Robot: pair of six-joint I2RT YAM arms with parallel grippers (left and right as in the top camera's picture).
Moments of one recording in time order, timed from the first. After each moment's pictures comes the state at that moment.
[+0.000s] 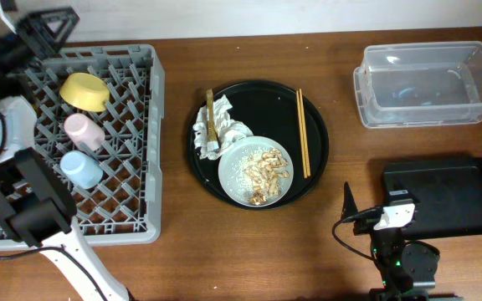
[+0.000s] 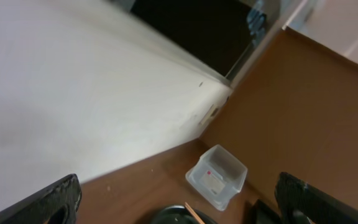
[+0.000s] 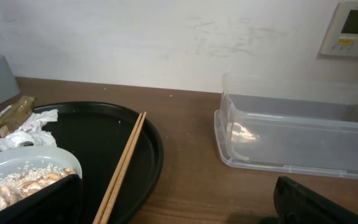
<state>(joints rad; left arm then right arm) 0.44 2.31 1.95 1.00 1.40 -1.17 -0.03 0.02 0.01 -0.06 -0.10 -0.05</state>
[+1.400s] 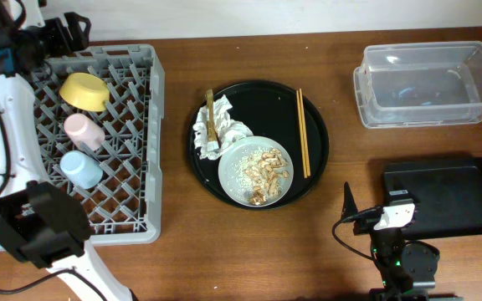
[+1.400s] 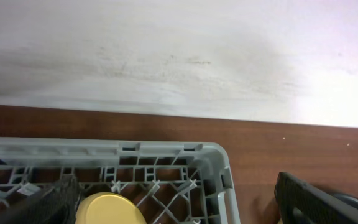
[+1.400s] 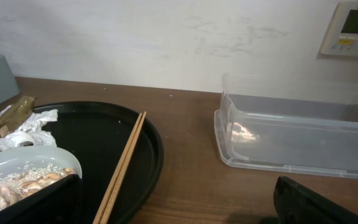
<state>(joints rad) 0.31 2.07 2.11 -0.66 0.44 0.02 -0.03 0.02 0.01 -0.06 -0.10 -0.05</state>
